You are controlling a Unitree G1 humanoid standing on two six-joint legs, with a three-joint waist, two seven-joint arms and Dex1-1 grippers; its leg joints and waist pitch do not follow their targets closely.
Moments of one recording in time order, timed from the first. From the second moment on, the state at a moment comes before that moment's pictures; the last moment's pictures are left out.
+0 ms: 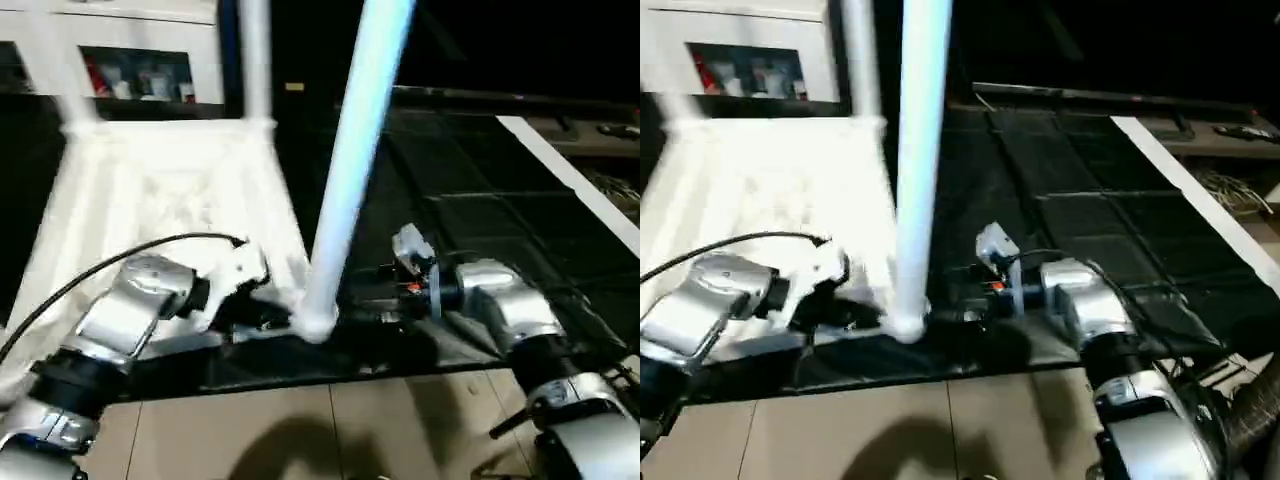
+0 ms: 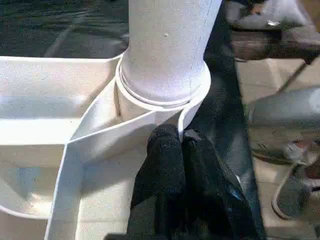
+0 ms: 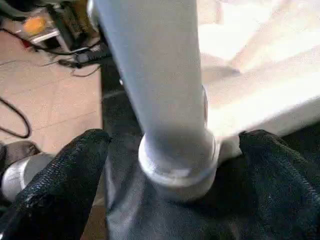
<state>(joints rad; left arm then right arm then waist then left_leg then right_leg) -0.49 0.57 -0.33 0.22 -0.07 0.38 -1.32 -0.64 -0.30 0.17 0.68 0.19 0.18 1.44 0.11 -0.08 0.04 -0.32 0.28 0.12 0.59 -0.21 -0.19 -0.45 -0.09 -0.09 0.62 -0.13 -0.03</state>
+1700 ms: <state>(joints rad) -0.60 0.41 -0.31 0.46 -0.04 0.40 -1.17 -0.64 -0.16 0.14 0.77 0.11 0.11 1.12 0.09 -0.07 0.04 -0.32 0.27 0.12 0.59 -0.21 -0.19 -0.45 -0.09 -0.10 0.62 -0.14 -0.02</state>
